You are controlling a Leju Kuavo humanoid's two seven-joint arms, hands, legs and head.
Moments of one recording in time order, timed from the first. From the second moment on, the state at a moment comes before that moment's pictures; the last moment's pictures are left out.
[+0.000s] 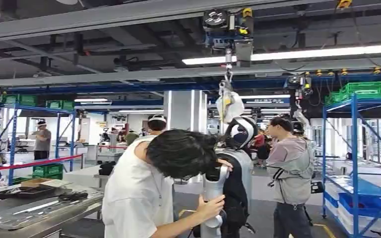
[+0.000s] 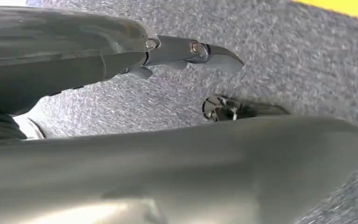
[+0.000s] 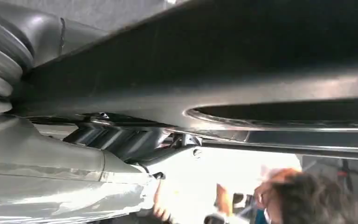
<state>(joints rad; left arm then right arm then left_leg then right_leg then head) -0.05 -0.09 1.23 -0.26 -0.91 -0.06 -0.22 0.03 -0.07 0.24 -1.91 0.23 0.23 -0.57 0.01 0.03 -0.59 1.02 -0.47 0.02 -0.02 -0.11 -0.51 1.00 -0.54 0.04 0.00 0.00</state>
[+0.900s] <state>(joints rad) -0.05 -0.08 1.25 -0.26 -0.92 -0.06 -0.23 0.05 -0.07 0.25 -1.90 0.21 0.22 -0.62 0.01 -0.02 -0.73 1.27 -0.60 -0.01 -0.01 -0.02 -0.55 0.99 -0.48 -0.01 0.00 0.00</state>
